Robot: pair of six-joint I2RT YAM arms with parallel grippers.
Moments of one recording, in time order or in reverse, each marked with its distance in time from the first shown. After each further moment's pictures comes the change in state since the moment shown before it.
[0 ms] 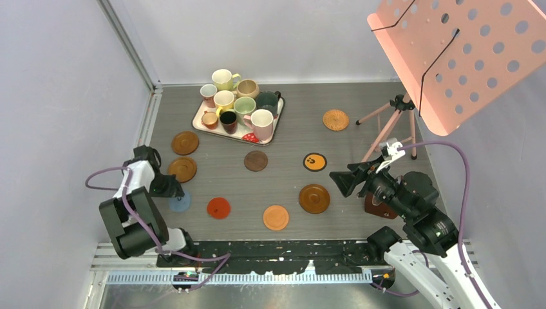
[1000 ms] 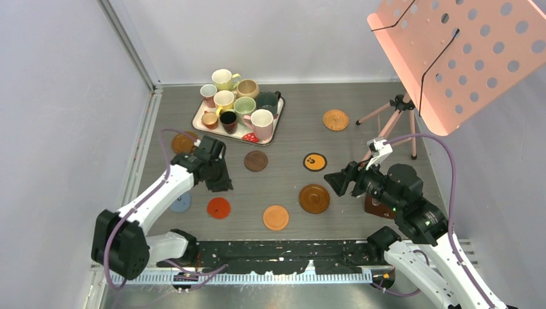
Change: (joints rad) left arm -0.831 -0.214 0.129 0.010 -0.002 0.426; right arm 0.000 0.076 -0.031 -0.023 -0.021 0.059
